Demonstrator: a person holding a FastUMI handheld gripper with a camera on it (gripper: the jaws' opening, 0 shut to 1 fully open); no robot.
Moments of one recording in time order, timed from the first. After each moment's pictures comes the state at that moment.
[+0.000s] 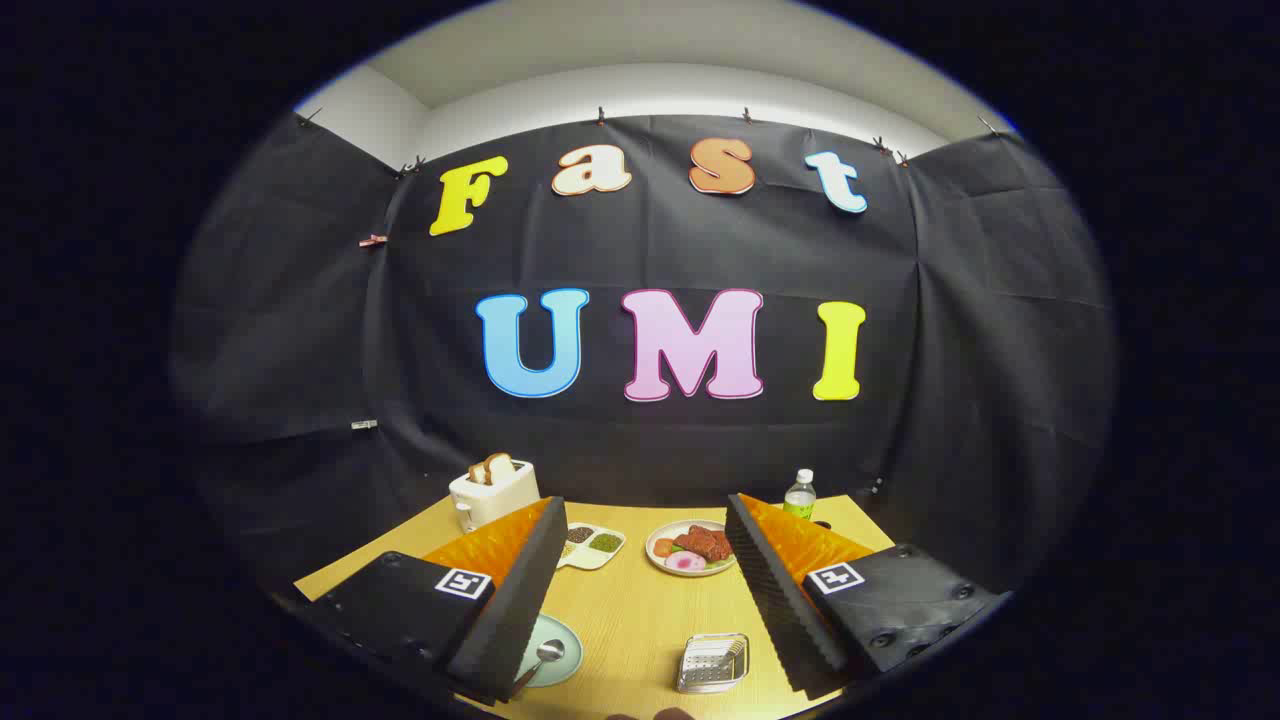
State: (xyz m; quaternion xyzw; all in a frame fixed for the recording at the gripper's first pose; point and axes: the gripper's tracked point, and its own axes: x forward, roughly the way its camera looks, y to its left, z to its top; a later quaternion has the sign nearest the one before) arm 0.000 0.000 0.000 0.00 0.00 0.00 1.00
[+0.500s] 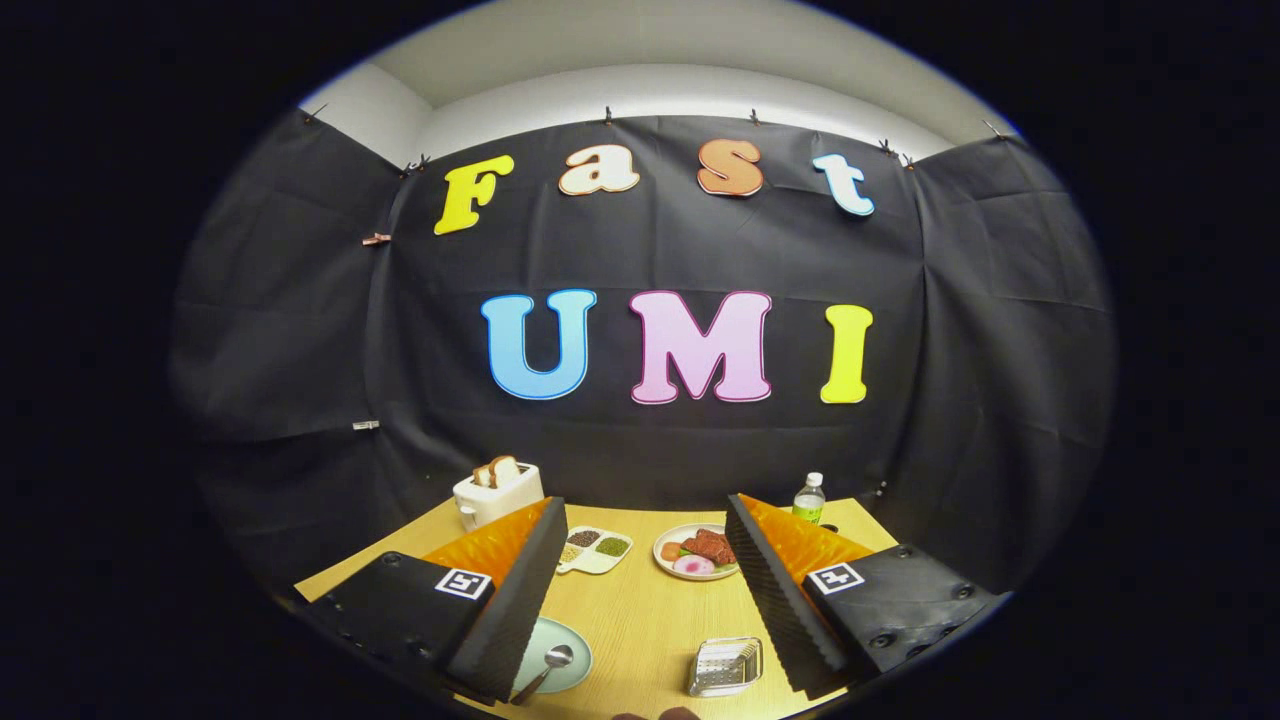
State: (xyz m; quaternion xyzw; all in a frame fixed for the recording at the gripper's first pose) arm 0.011 0.014 -0.002 0.00 0.00 0.00 1.00
